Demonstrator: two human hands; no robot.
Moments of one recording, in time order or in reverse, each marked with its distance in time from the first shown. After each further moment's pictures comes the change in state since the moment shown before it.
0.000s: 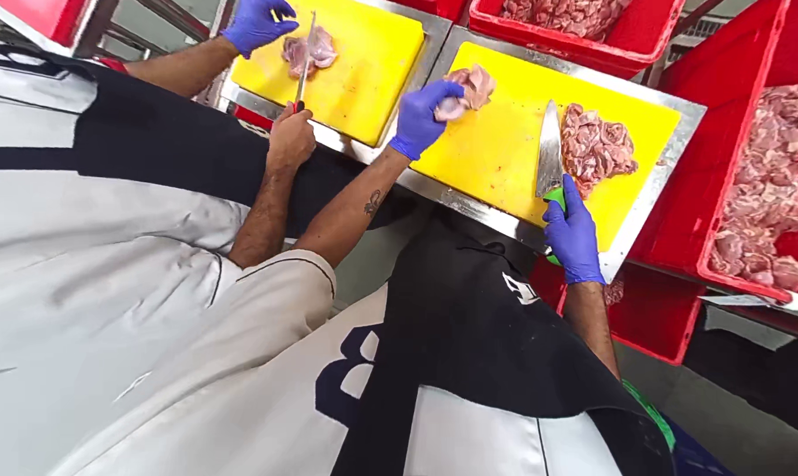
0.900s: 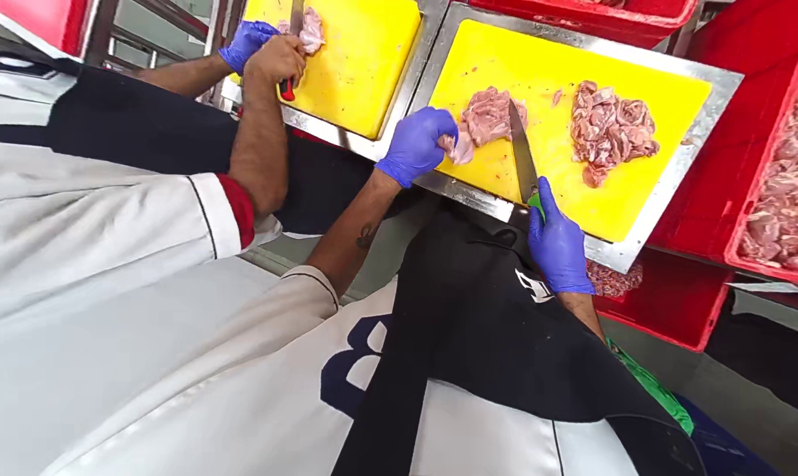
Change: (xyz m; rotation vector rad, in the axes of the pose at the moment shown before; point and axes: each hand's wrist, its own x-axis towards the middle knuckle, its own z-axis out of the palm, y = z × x) left_hand -0.026 0.045 -0.029 0.239 -0.581 -0.180; right_hand -0.035 -0.015 0.027 -0.465 -0.012 -0.161
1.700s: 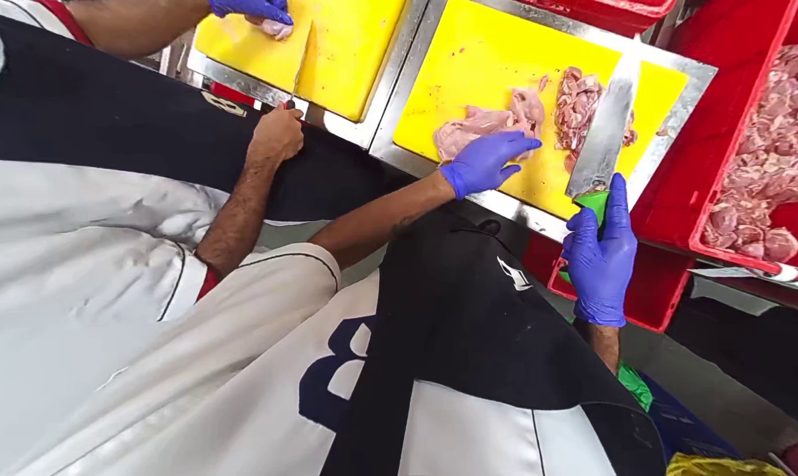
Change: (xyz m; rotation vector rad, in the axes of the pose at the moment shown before) left_hand 0.039 0.095 0.100 -0.257 -0.037 0.234; right_hand -0.042 0.026 -0.063 0.601 0.246 0.103
